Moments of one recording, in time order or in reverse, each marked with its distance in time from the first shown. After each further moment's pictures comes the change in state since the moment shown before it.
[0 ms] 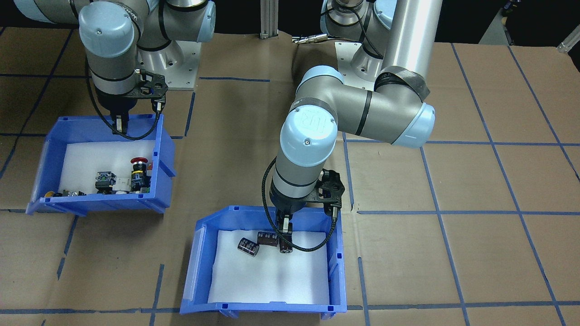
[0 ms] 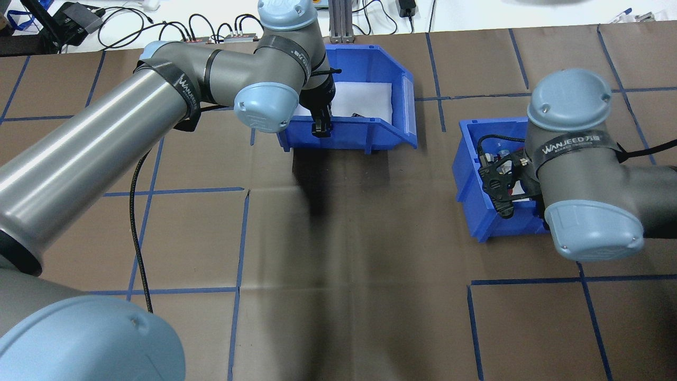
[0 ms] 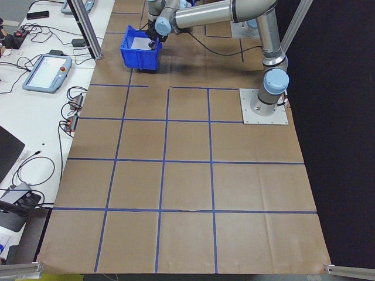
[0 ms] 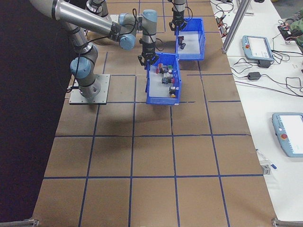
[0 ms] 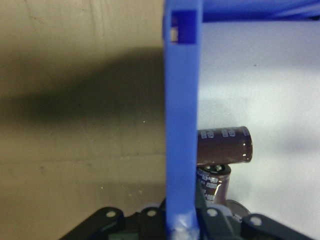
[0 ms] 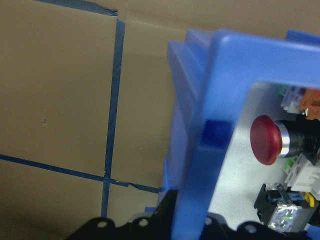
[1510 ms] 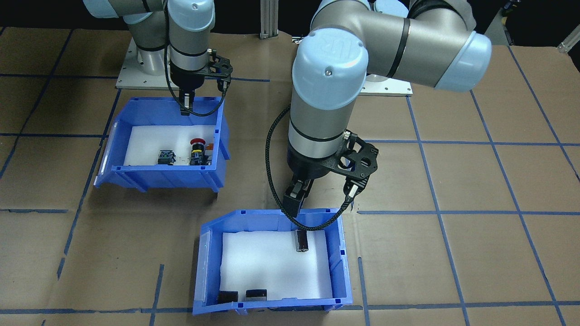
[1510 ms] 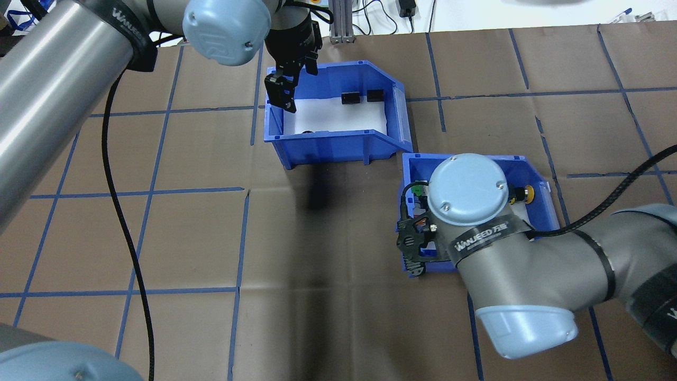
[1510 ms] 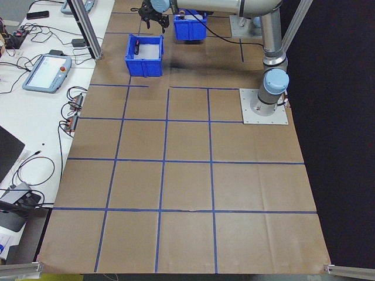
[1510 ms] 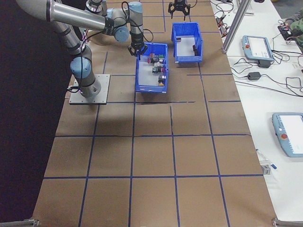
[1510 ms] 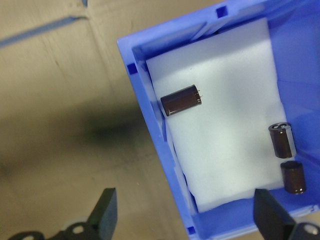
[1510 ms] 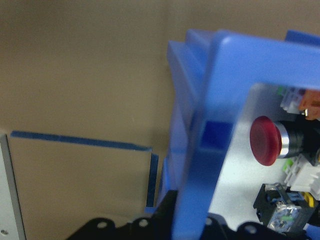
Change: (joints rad) left arm 0.027 0.104 0.231 -0.395 0.107 0.542; right arm 0.389 -0.028 0.076 -0.013 0.054 0.480
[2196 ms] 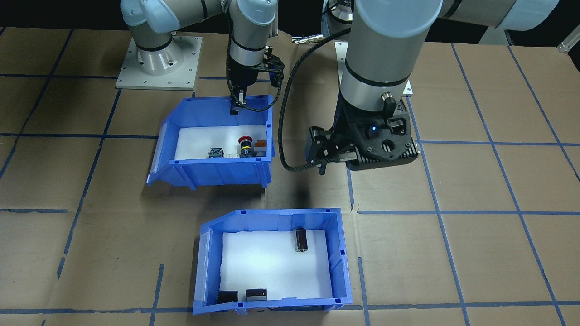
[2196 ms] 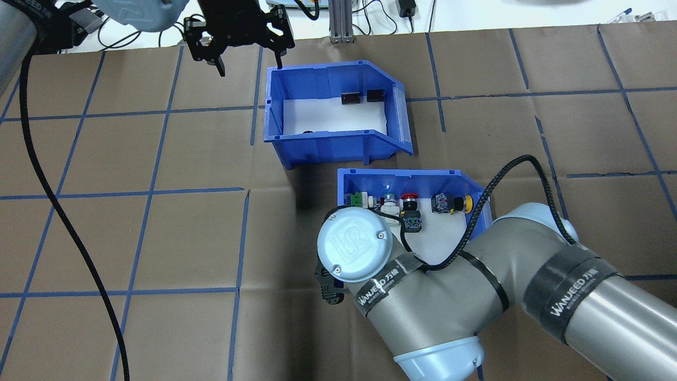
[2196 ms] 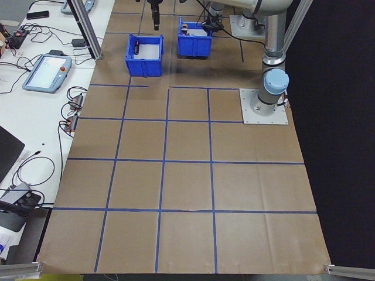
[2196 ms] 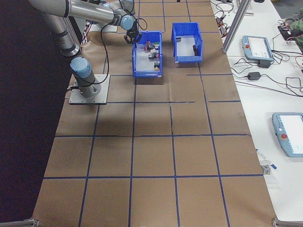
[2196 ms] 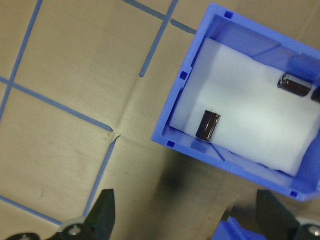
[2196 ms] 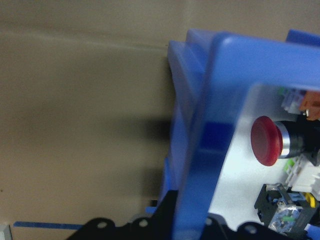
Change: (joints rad) left arm 0.067 0.108 0.008 -0.069 0.029 1.050; right arm 0.272 0.154 -0.087 -0.066 -0.004 0.263
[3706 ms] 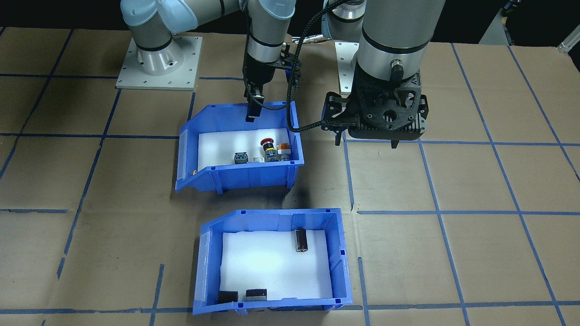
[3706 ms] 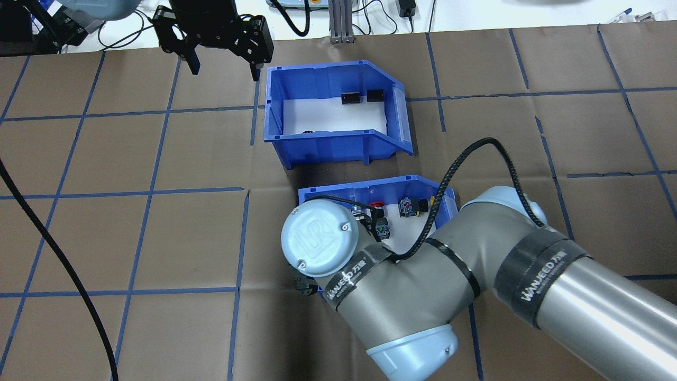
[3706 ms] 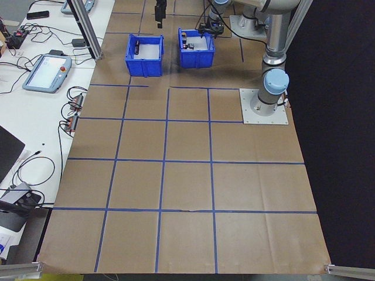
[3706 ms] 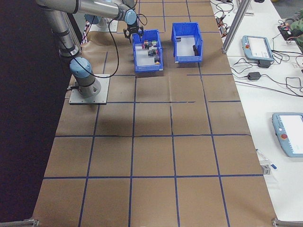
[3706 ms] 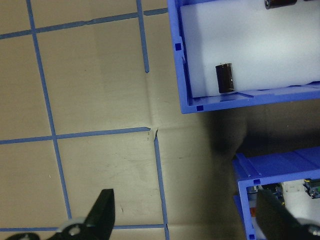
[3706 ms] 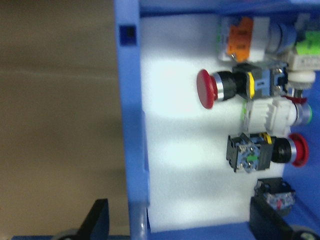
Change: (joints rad) left arm 0.016 0.047 0.005 -0.114 0.045 0.179; right arm 0.007 0.005 -0.083 0.050 -0.005 0.065
